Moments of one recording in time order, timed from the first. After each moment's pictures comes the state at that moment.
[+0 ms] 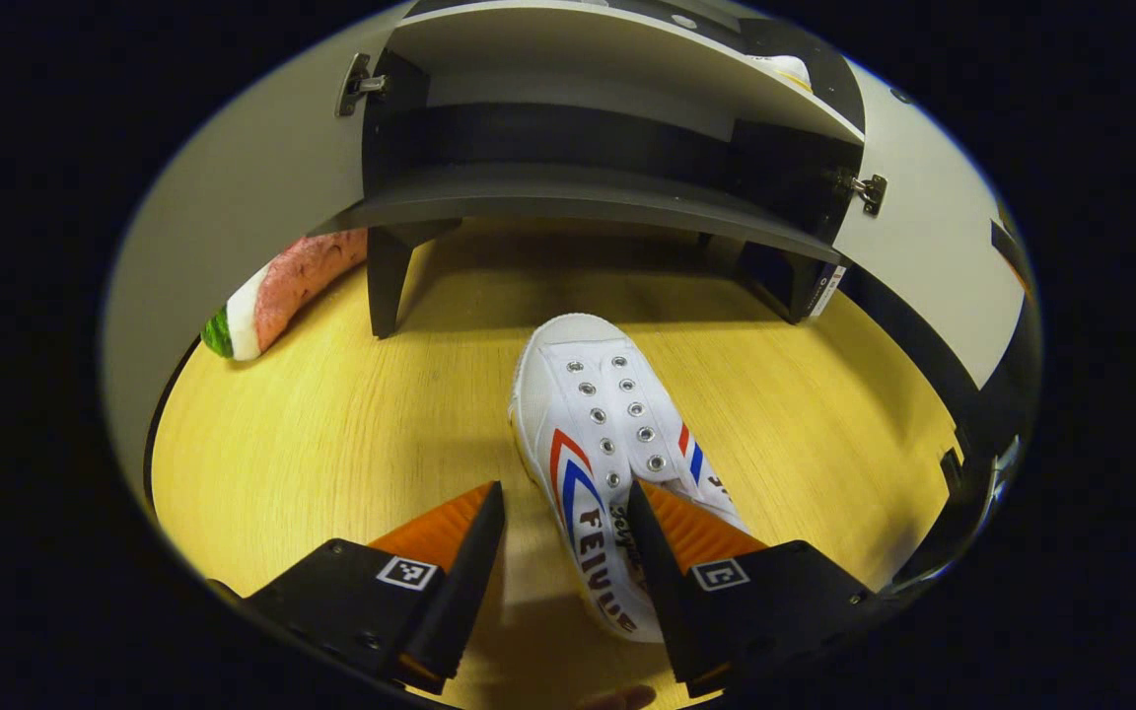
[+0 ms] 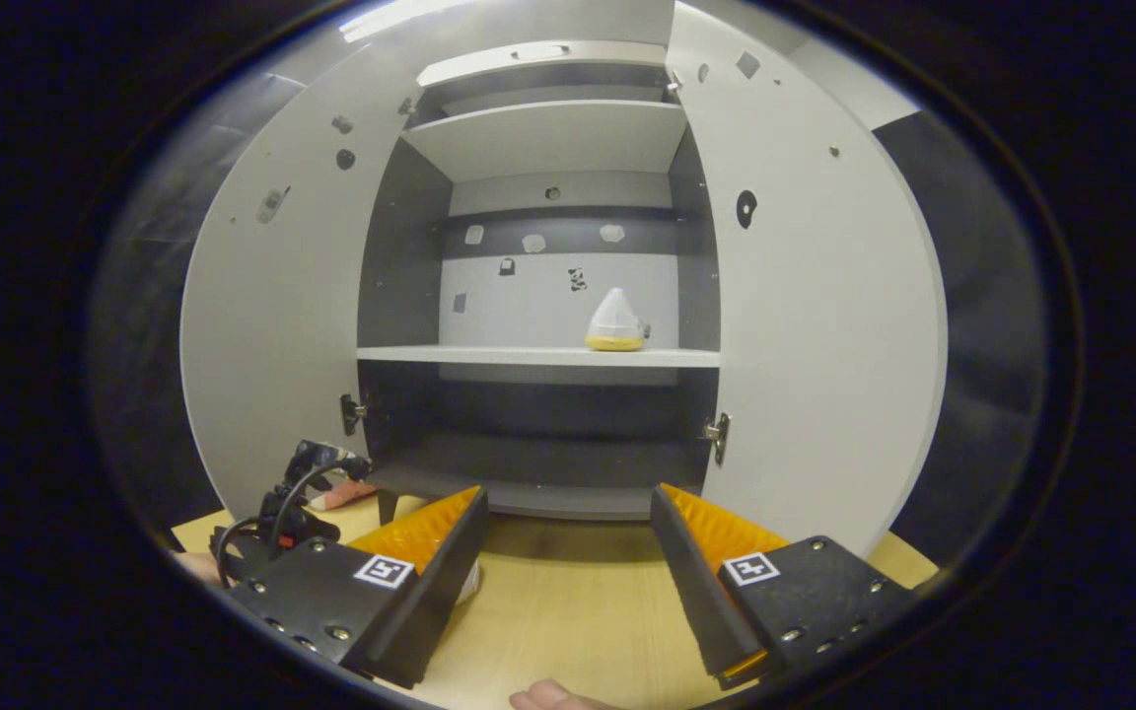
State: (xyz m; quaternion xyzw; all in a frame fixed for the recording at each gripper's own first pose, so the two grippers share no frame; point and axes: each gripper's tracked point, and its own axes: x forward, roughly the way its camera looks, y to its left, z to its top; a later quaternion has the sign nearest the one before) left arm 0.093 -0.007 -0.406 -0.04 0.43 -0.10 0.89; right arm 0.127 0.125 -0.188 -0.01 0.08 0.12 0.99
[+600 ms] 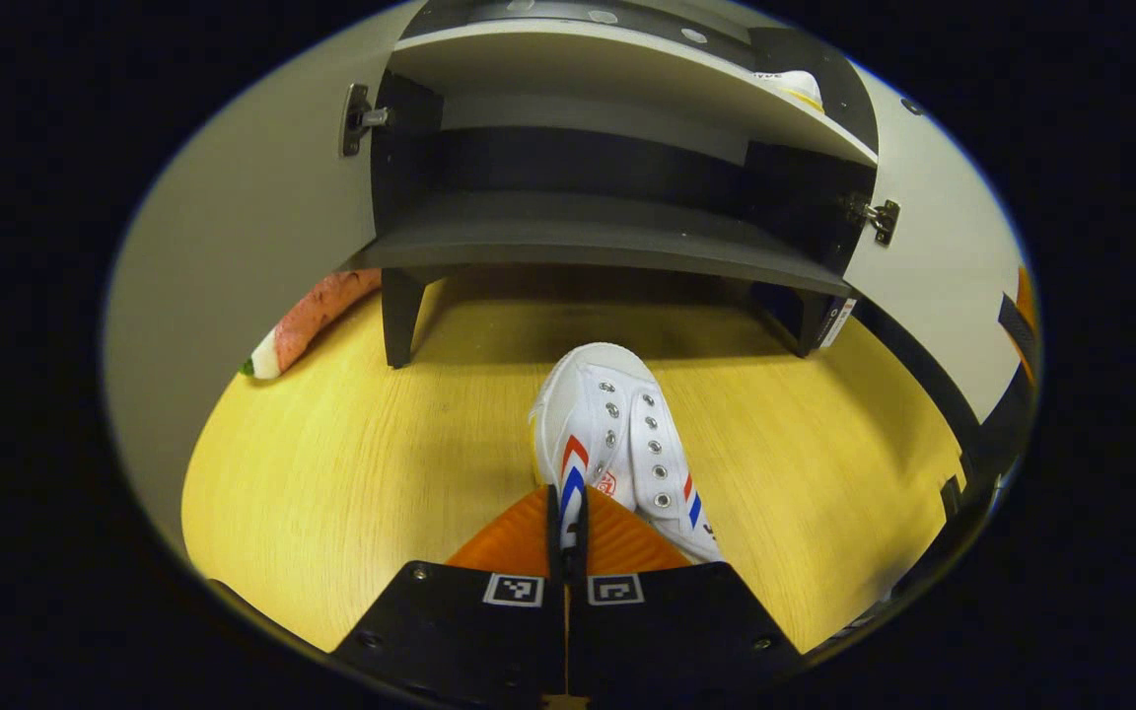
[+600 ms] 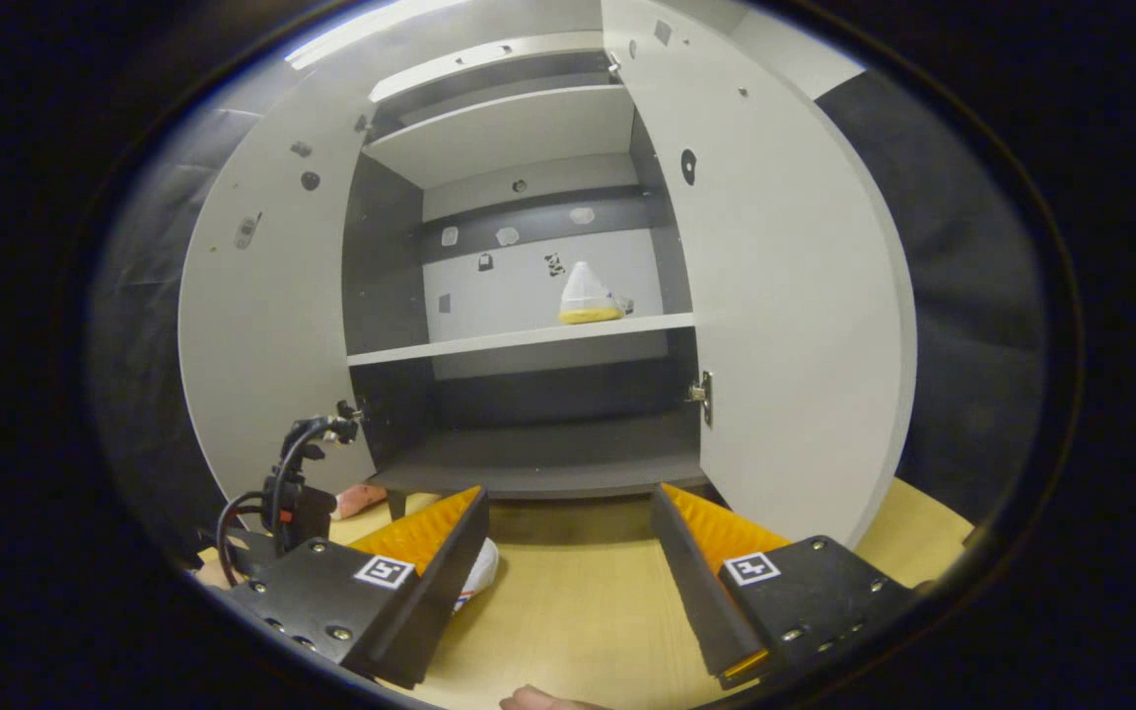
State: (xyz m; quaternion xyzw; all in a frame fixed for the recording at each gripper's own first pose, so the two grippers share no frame) left arm 0.101 0.002 -0.367 -0.04 0.39 -0.06 0.92; right arm 0.121 0.102 -0.209 0.05 0.11 0.12 0.99
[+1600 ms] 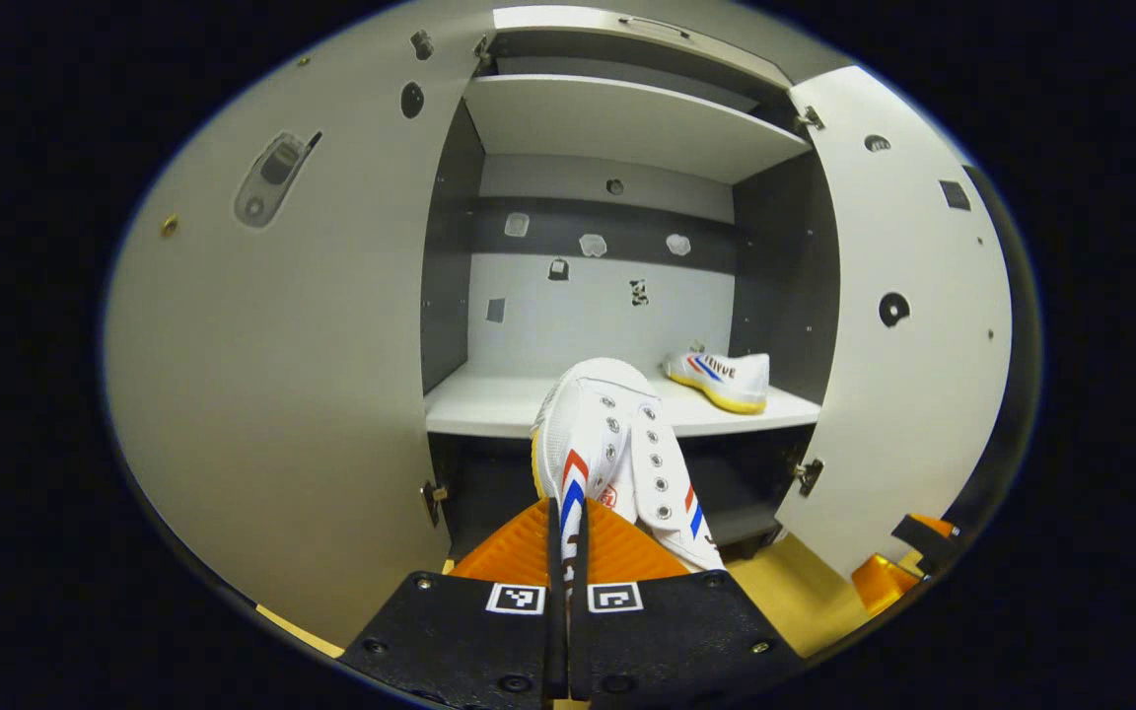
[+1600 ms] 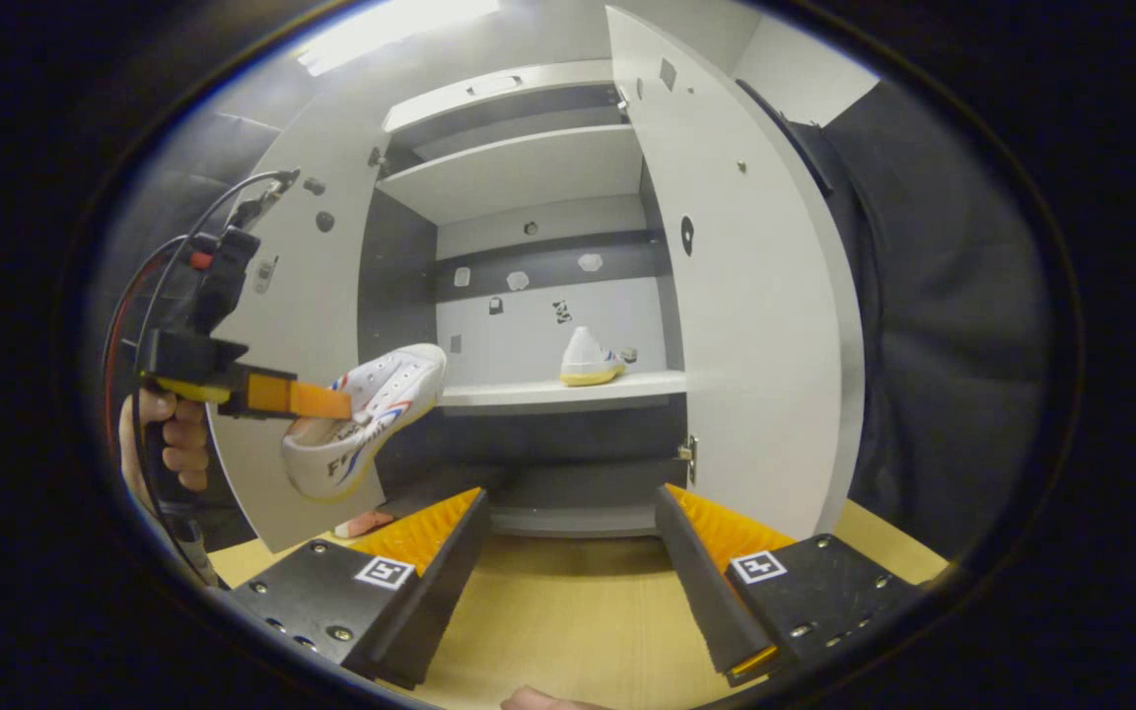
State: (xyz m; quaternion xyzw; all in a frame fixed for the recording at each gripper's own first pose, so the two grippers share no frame) left arm 0.179 -0.001 -0.076 -0.03 0.14 -0.02 0.99; right arm 0.120 0.084 -0.135 0.04 0.05 0.14 0.99
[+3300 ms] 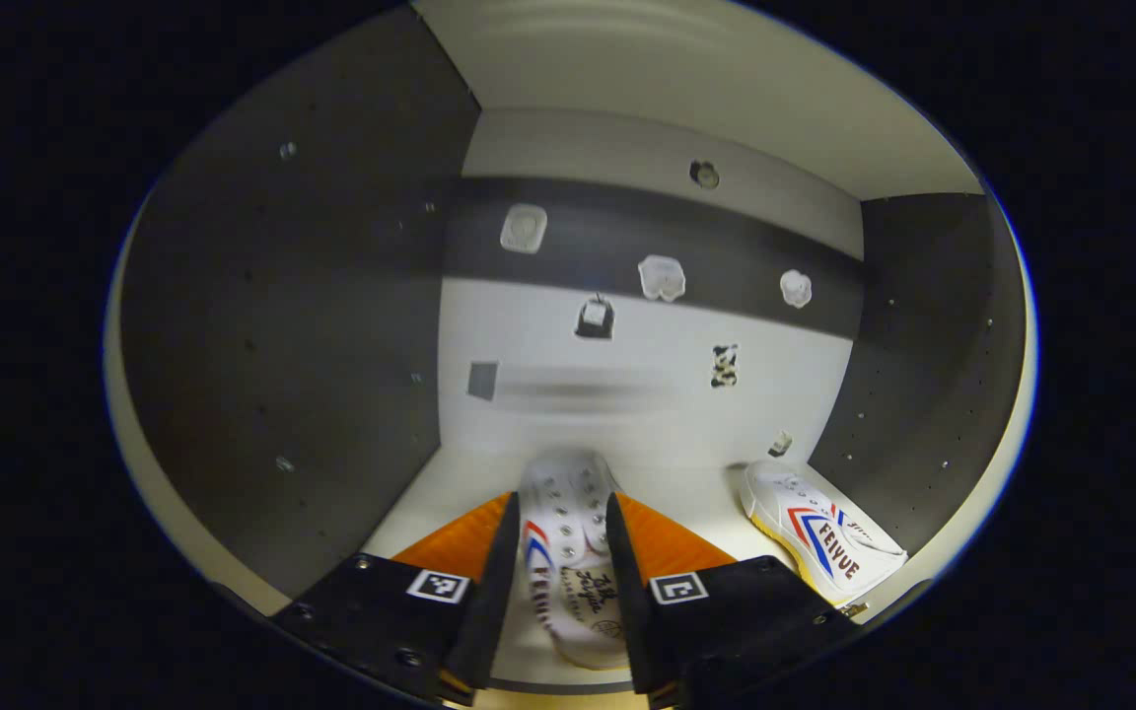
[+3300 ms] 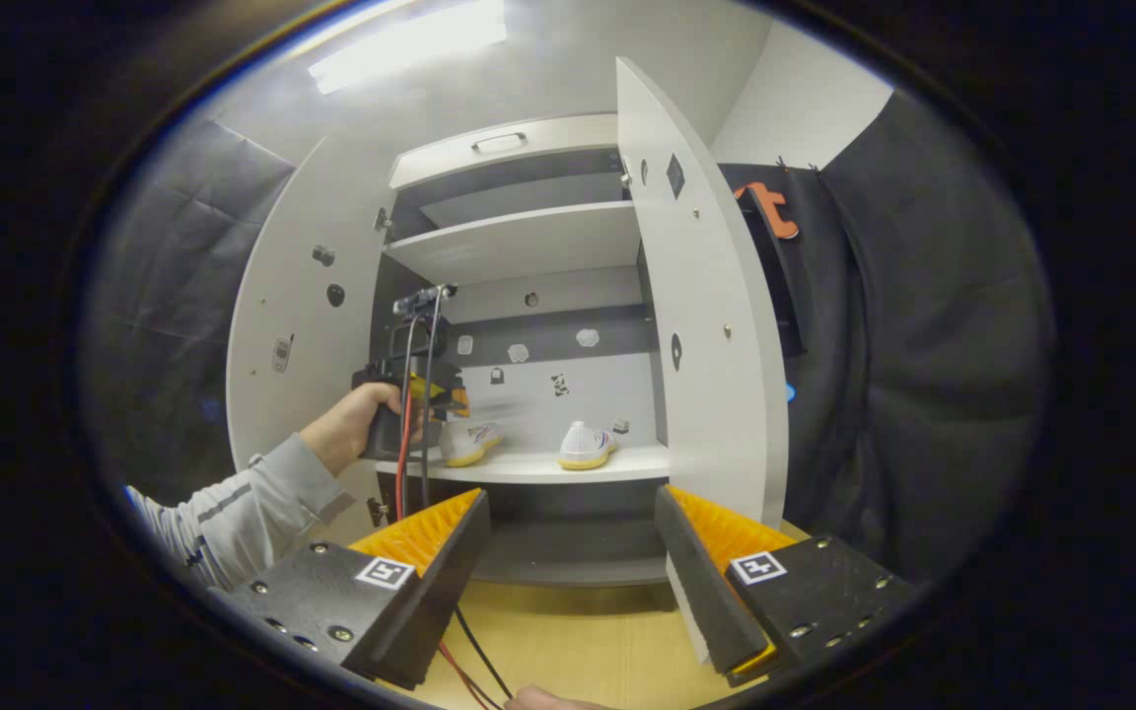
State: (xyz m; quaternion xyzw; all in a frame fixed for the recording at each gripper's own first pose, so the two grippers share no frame) left arm 0.411 0.031 -0.030 -0.04 0.17 0.03 0.98; right arm 0.093 0.068 -0.057 0.05 -0.01 0.13 0.99
